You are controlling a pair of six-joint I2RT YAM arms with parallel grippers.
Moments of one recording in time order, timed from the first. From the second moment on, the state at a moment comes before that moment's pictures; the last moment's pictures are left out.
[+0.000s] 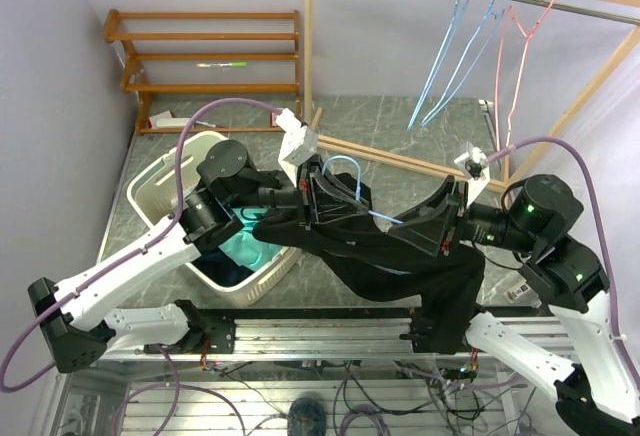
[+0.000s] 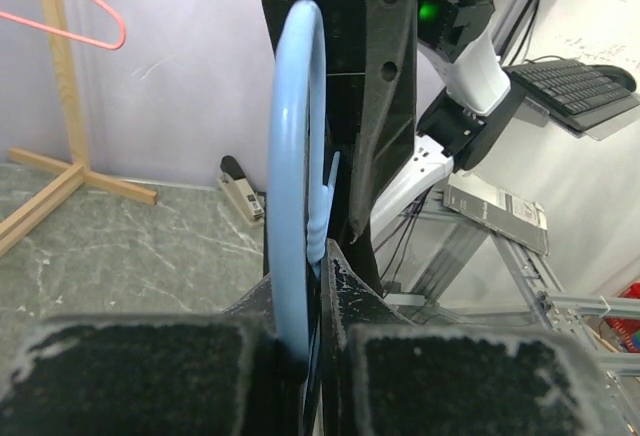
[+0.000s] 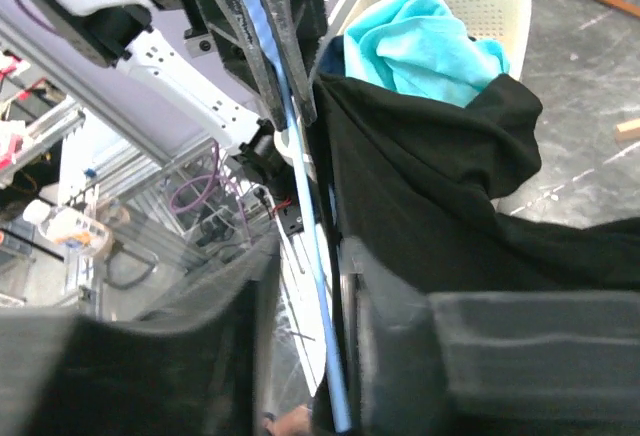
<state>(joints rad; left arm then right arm) -0.91 1.12 1.17 0.19 0.72 -0.37 0.60 0.71 1.25 -0.66 -0.68 0.32</state>
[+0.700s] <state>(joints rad) -0.91 0.98 1.31 -0.17 0.57 -0.21 0.60 0.57 1.28 -0.89 -0.21 0.24</state>
